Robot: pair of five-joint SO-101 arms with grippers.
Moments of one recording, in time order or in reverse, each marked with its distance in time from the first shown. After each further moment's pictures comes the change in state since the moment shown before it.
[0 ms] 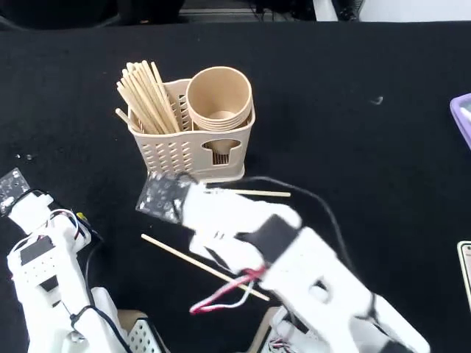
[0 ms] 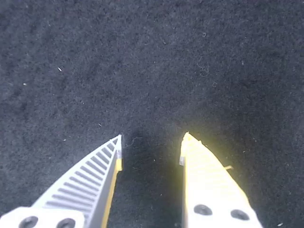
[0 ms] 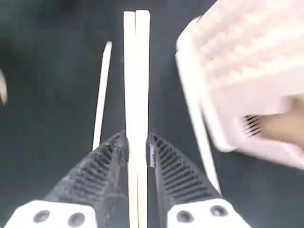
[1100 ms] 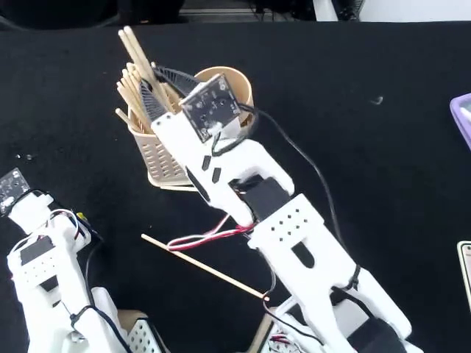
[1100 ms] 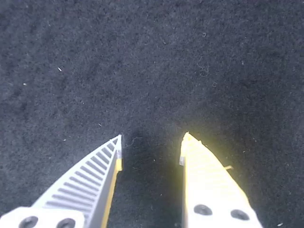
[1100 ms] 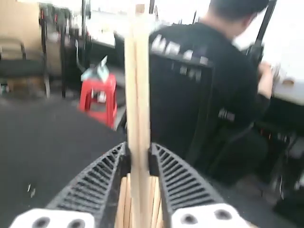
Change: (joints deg) left arm 0.0 0.0 0.0 0.0 0.0; right arm 8.8 16.3 -5.9 -58.7 -14.9
